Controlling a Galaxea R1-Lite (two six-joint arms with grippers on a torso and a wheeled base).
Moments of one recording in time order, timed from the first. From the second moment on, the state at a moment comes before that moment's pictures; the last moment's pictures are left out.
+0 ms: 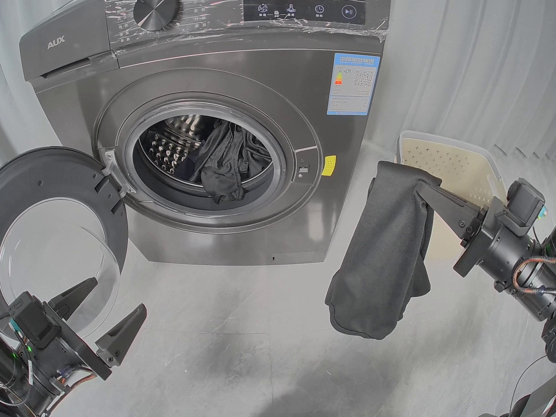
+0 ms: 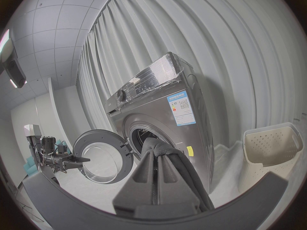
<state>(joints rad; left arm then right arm) -0.71 1.02 -0.02 -1.00 0.31 -0.12 0.64 1.40 -0.39 -1.24 0.06 0.14</state>
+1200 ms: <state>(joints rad) -0.69 1.31 -0.18 -1.00 -0.07 -0.14 0.80 1.69 -0.72 -1.33 0.00 0.20</state>
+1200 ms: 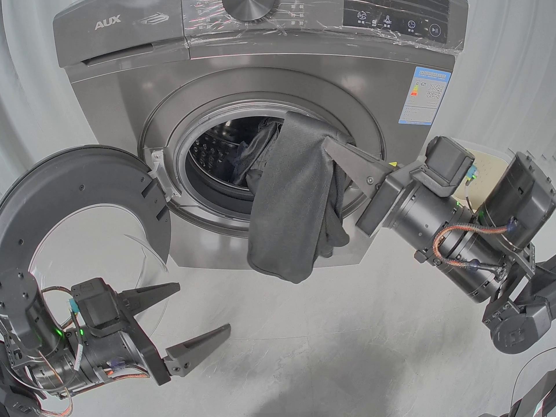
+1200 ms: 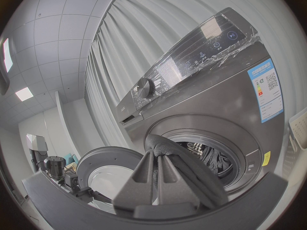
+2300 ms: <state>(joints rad) -0.53 1.74 -0.33 -1.21 -0.37 -0.24 0.85 1.72 -0.73 -1.35 0.00 0.20</state>
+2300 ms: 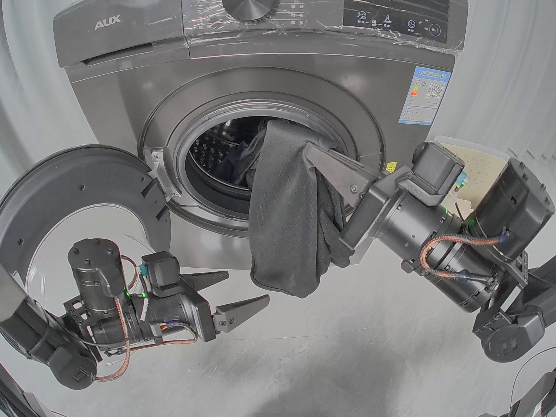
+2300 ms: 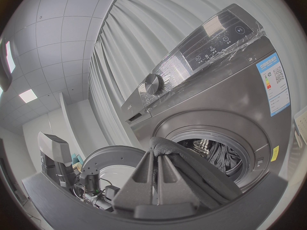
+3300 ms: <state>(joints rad) -0.61 1.93 -0.35 -1.45 -0.38 -0.29 0.85 1.78 -0.77 -1.37 -0.02 0.20</state>
